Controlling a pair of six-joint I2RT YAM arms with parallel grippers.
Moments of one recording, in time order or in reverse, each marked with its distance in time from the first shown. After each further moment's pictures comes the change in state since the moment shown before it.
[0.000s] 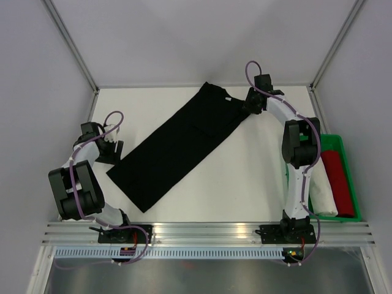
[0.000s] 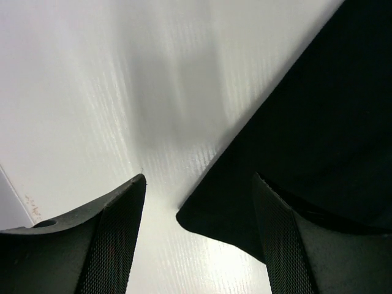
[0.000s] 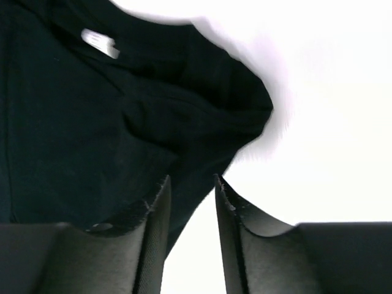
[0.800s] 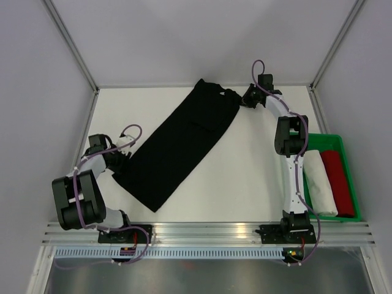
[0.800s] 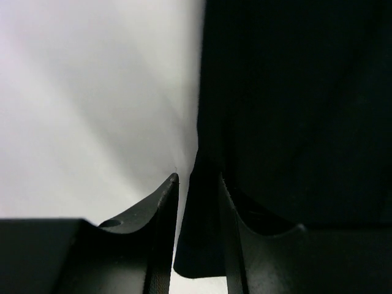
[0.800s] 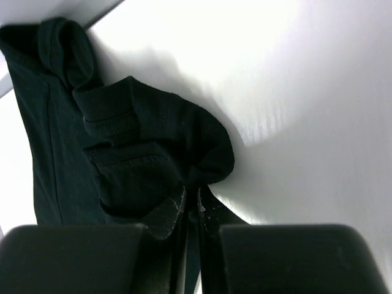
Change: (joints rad) left arm -0.021 -0.058 -0.191 0.156 0.209 0.271; right arm -0.078 0.391 0.382 0.096 -0.303 0.163
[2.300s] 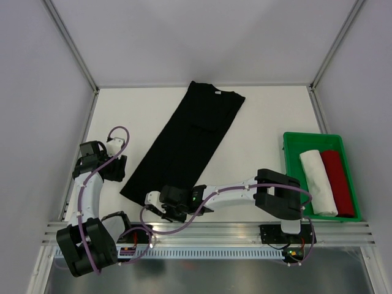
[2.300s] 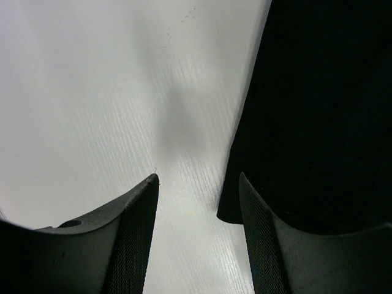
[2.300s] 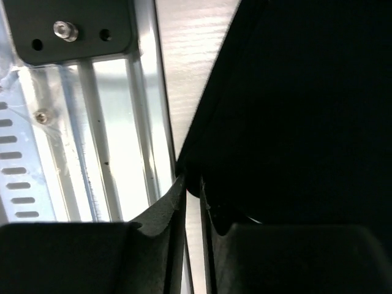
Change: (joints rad) left arm 0.014 -0.445 -0.059 -0.302 -0.087 -0.224; right arm 1.309 -0.696 -1.034 0.173 0.180 -0.669
